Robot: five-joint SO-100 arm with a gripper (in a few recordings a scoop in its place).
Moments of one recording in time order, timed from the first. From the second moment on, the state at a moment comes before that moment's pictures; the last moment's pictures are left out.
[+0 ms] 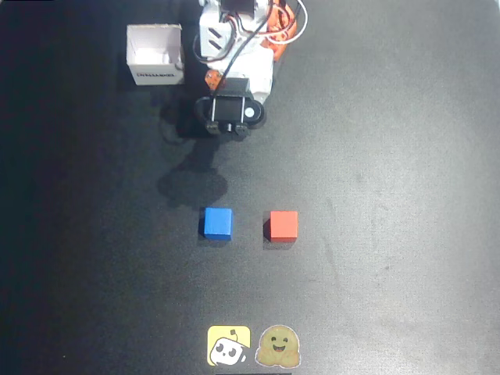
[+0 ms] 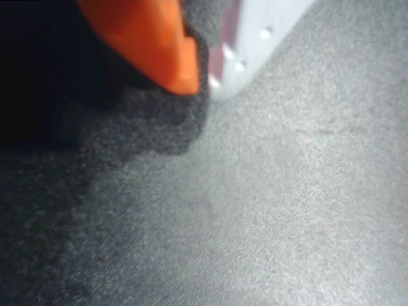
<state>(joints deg) 7.8 182.7 169.6 76.9 91.1</state>
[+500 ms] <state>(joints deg) 7.8 182.7 169.6 76.9 91.1</state>
